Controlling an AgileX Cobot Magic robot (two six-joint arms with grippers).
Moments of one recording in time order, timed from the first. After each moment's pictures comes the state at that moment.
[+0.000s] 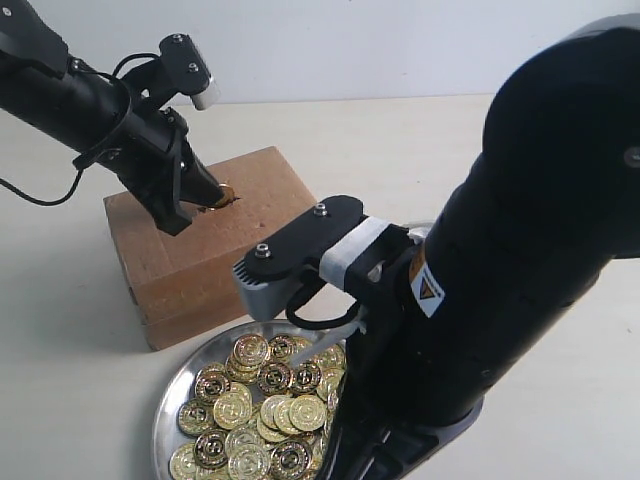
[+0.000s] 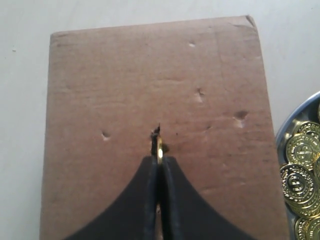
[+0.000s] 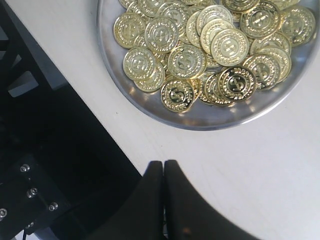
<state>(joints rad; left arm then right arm) -0.37 1.78 -1.16 -0.63 0.67 1.30 0.87 1.43 -0.95 0.23 0.98 -0.04</state>
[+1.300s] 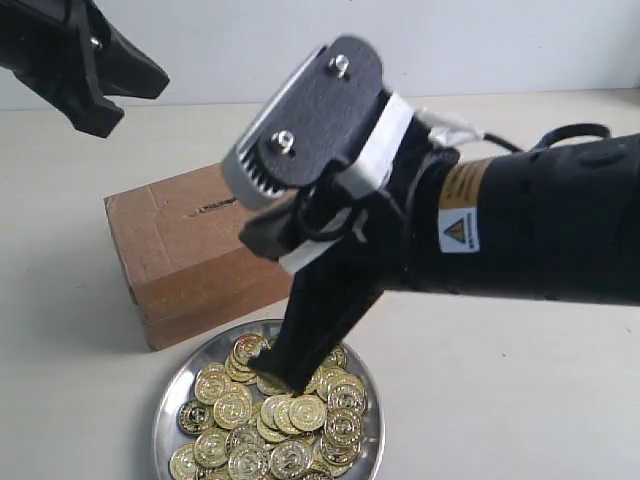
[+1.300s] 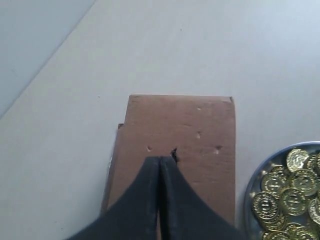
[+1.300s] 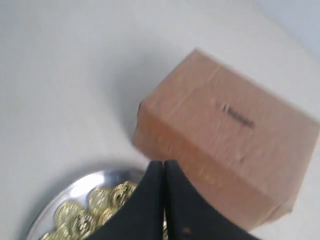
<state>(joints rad) -0.37 1.39 -1.16 -0.51 0.74 1.01 0.87 1.29 -0.76 0.06 0.12 -0.24</state>
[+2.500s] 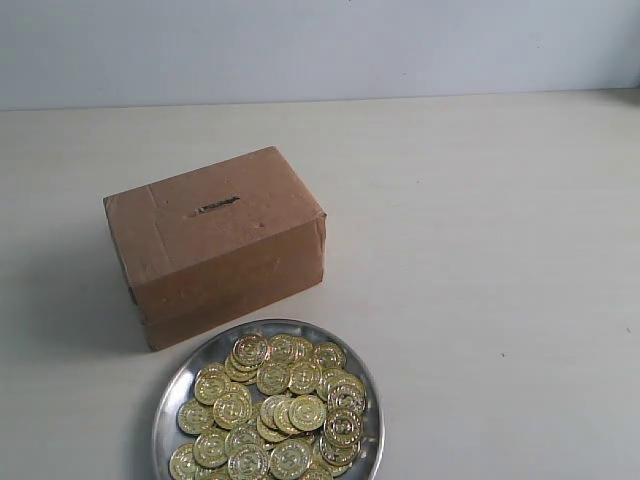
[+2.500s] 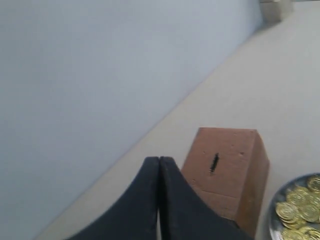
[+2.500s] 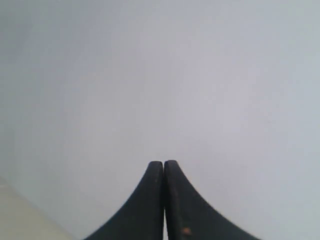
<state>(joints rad) -0.04 0.41 -0.92 -0.55 0.96 0.97 0.51 0.71 -0.75 0.08 -0.11 -0.41</state>
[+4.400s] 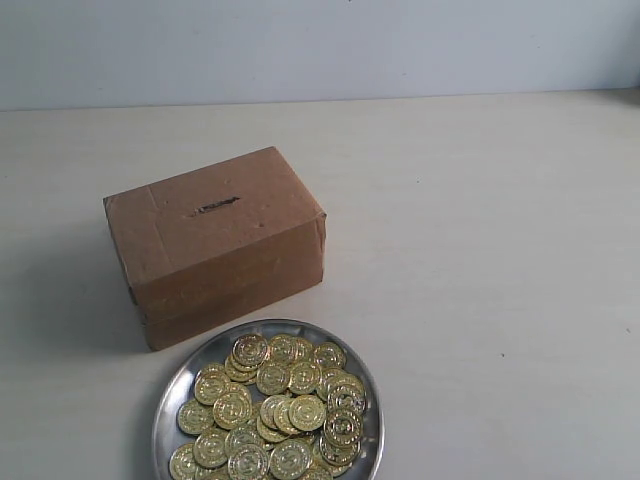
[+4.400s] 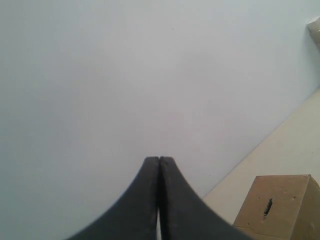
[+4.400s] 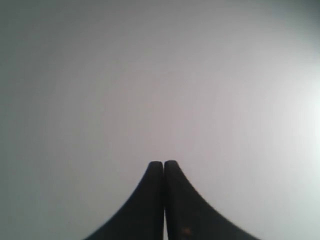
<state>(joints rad) 0.05 0.00 -0.92 -0.56 0.96 0.97 -0.02 0.00 -0.74 0.08 0.03 -0.41</state>
